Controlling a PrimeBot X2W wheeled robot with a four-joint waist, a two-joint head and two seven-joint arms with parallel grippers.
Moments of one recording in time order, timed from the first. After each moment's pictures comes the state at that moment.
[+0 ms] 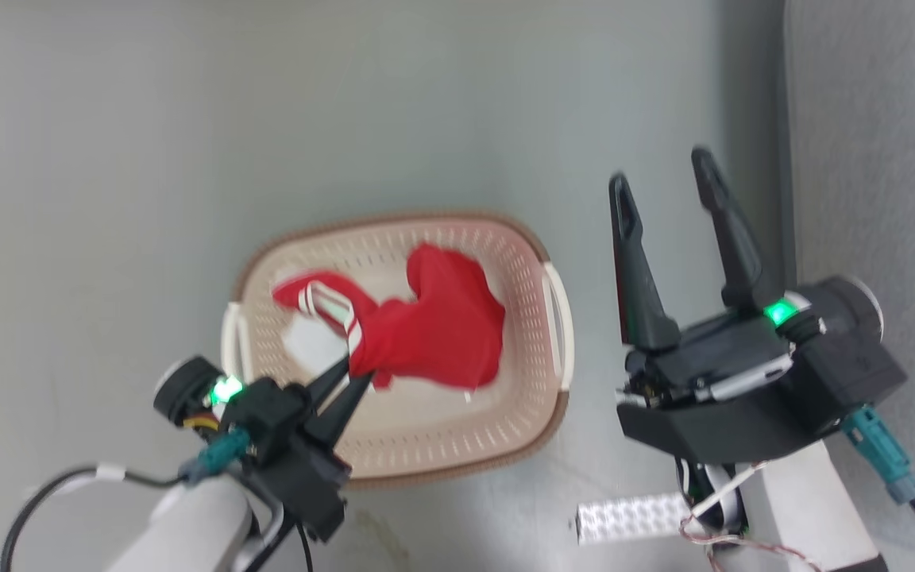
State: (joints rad) left arm -0.62 0.36 -0.75 0.23 -0.36 -0.05 -0.26; right arm -0.39 -0.05 0.35 -0.16 0.08 0.13 -0.26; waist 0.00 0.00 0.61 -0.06
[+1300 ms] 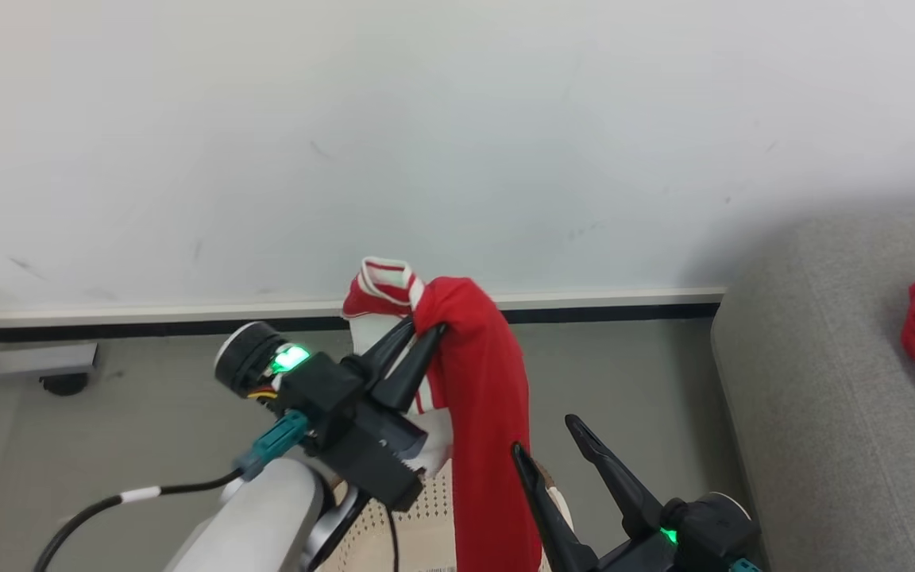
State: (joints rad) left arm -0.56 0.17 -0.56 0.10 -0.21 -0.06 -0.21; right arm -0.06 -0.15 0.61 -0.04 0.29 0.13 -0.26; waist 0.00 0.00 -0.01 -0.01
